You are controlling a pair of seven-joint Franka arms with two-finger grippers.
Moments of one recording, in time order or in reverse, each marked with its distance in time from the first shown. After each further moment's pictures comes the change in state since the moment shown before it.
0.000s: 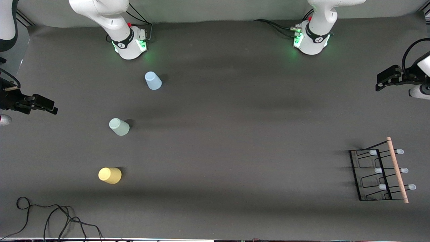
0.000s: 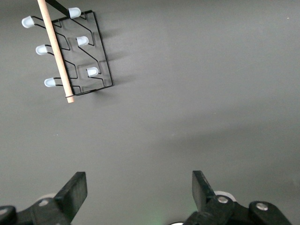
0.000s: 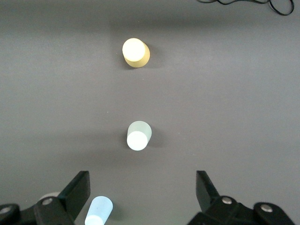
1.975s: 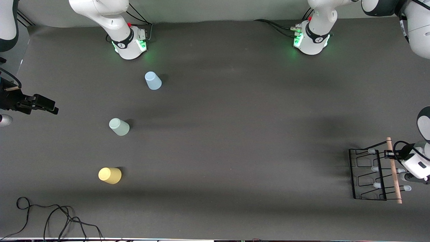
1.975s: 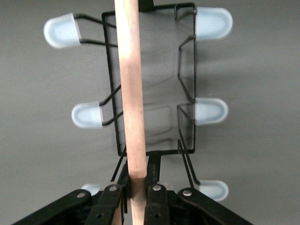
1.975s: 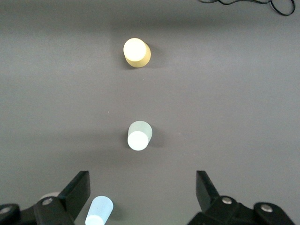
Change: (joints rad) left arm 0.186 0.657 0.008 0.209 0.083 0.393 0.077; right arm 0.001 0.001 0.003 0.000 0.000 0.000 0.001
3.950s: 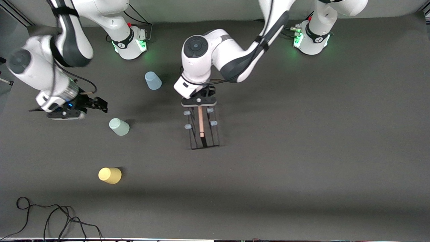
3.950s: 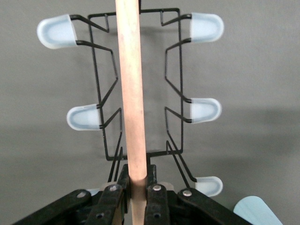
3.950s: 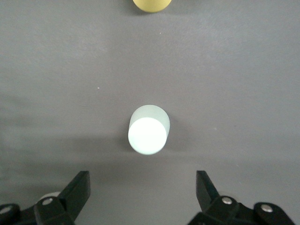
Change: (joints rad) left arm -1.057 0.009 -0.101 0.027 -0.162 0.153 -1.282; right arm 0.107 -0.141 -0.032 -0.811 -0.003 0.710 0.029
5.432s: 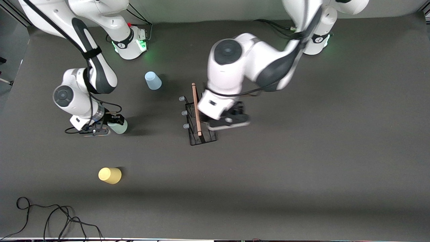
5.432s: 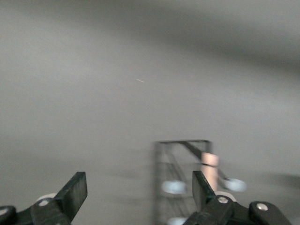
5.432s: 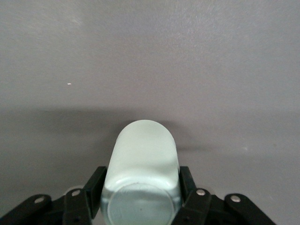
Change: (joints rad) left arm 0.203 -0.114 0.077 0.118 0.140 -0.197 0.131; right arm 0.030 0.229 -0.007 0.073 0.000 0.054 0.000
